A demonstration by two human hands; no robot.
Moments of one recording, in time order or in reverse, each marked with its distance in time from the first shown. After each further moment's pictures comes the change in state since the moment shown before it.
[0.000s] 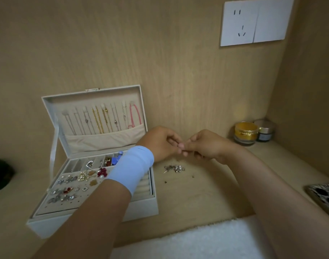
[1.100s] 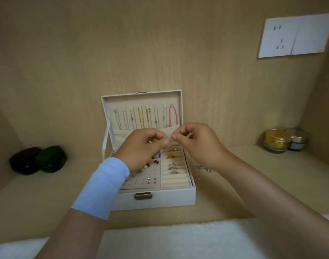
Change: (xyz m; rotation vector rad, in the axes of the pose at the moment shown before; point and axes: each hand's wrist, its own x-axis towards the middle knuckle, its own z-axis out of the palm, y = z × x) left_hand -0.116 -0.028 -0.087 -0.227 0.264 -0.053; right_hand -0.027 -0.086 0.095 -0.098 0.281 -0.465
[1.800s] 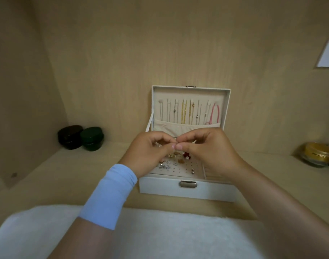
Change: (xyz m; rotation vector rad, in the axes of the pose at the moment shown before) left_hand -0.063 -0.049 -0.061 -0.213 0.153 0.016; right_hand -0.019 -0.066 0.073 0.260 -0.160 -0.020
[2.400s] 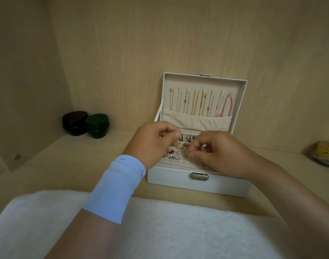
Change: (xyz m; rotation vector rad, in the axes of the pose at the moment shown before) left_hand -0.004 -0.019 -0.008 0.068 0.056 -0.009; right_hand -0.004 0.013 -0.004 -0.582 -0.257 -0.056
